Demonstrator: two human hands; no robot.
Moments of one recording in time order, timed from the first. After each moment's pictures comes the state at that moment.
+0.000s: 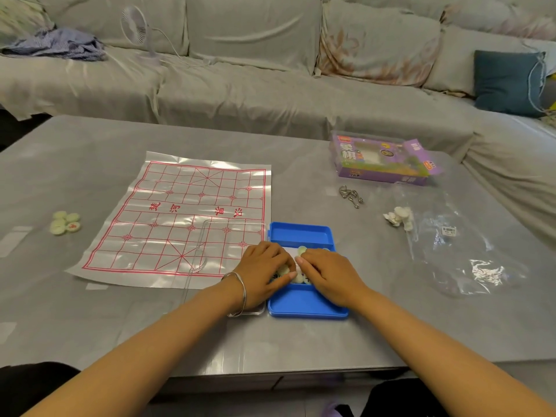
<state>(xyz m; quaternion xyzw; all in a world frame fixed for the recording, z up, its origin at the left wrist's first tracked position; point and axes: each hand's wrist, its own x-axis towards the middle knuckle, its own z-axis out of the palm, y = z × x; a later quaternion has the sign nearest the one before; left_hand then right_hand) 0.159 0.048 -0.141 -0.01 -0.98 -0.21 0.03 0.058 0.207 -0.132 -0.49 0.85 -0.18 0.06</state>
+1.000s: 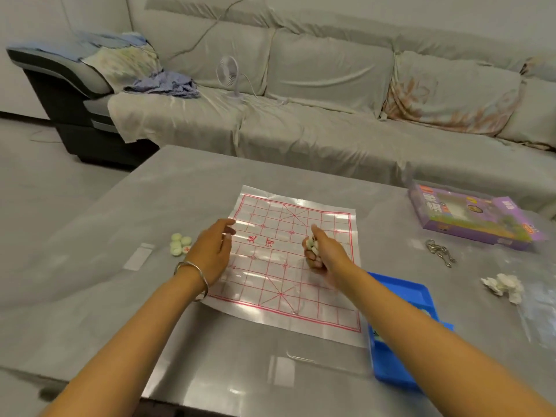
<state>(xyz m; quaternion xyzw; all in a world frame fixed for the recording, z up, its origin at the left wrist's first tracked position) 0.265 -0.146 -0.087 0.30 -0.85 -0.36 0.21 0.098 0.000 -0.079 -0.10 0.72 -0.58 0.38</state>
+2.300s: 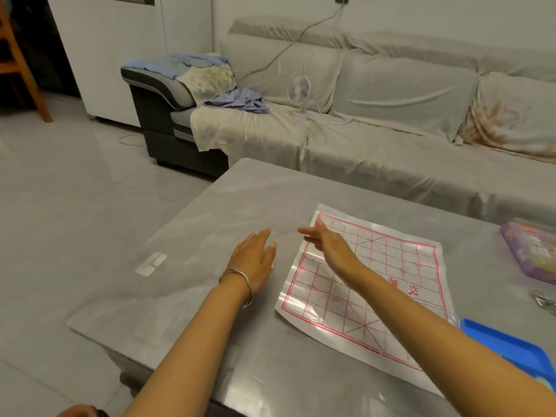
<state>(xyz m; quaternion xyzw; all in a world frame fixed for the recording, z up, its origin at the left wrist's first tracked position) 0.319 -0.220 -0.102 0.38 -0.84 -0.34 0.16 0.168 -0.129 -0.077 -0.43 0.73 -0.45 0.28</state>
